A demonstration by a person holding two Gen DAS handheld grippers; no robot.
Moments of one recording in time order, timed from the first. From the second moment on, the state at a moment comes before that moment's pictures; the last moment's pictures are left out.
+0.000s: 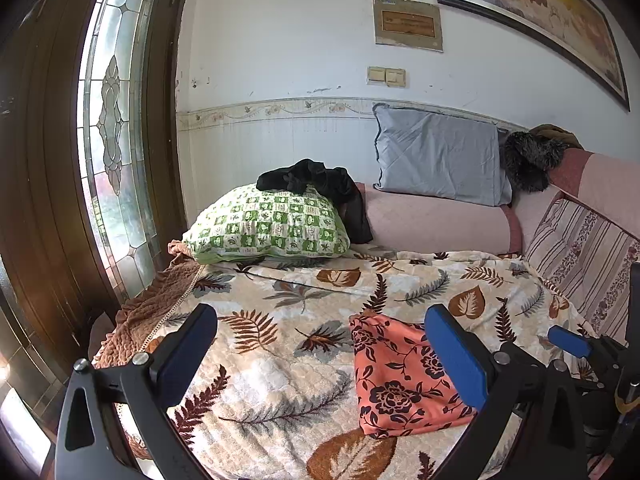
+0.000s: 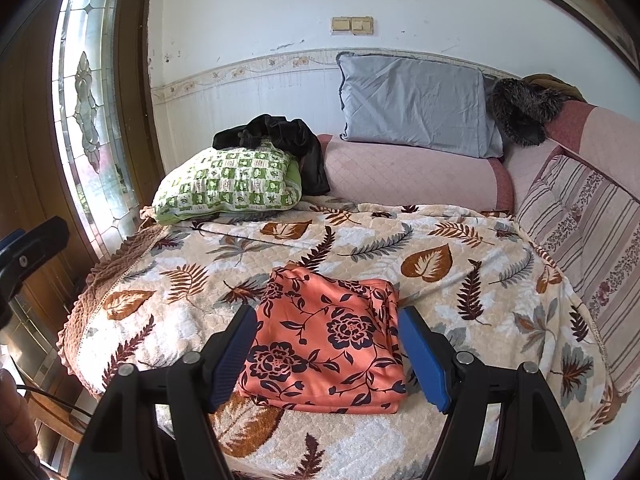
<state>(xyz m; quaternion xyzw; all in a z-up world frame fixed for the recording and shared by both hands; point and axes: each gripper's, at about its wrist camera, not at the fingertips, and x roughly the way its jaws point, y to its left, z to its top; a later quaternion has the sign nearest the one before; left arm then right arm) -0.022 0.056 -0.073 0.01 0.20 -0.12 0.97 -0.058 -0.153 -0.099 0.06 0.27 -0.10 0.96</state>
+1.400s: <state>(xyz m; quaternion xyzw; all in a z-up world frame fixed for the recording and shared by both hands) -0.008 0.045 -0.082 0.02 0.22 -0.14 0.97 -0.040 -0.152 -0.117 0.05 0.28 -0.08 0.95</state>
